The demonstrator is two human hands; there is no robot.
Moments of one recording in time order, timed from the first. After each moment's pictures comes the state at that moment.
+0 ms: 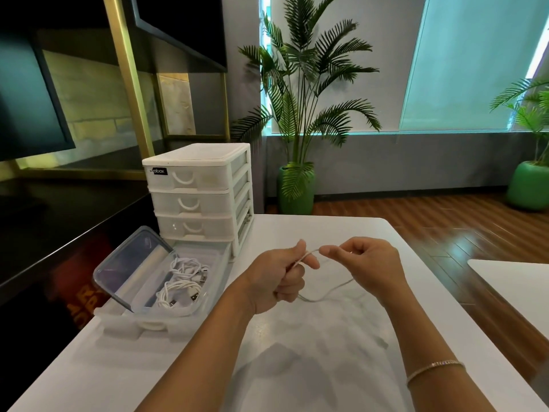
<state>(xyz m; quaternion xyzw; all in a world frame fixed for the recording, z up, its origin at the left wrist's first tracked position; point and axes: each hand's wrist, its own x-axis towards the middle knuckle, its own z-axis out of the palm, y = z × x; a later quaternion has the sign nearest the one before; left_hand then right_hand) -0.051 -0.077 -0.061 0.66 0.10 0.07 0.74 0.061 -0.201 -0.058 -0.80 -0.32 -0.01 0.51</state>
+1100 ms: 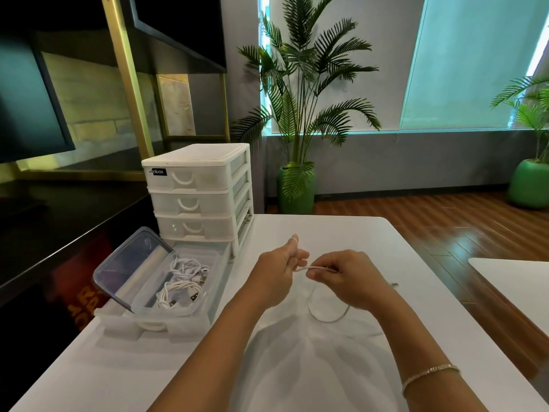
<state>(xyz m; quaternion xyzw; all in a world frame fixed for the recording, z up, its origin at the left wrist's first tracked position) -0.040 -0.080 -0.075 0.88 0.17 0.21 0.38 0.048 -0.193 -0.061 -0.83 -0.46 0.06 0.31</state>
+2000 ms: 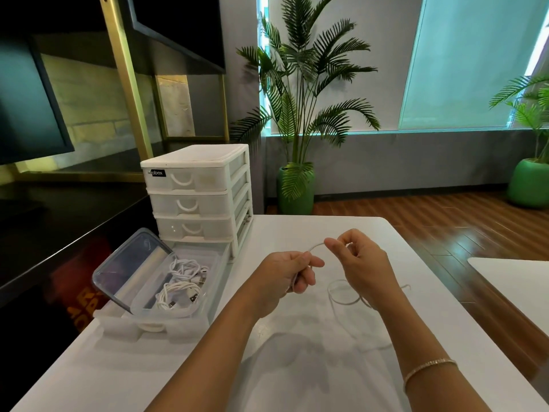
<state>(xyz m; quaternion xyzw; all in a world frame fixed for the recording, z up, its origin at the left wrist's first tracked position) -0.044 -0.087 -0.068 0.73 0.16 0.13 0.65 0.062 -0.192 -0.068 -0.79 -0.31 0.00 0.52</state>
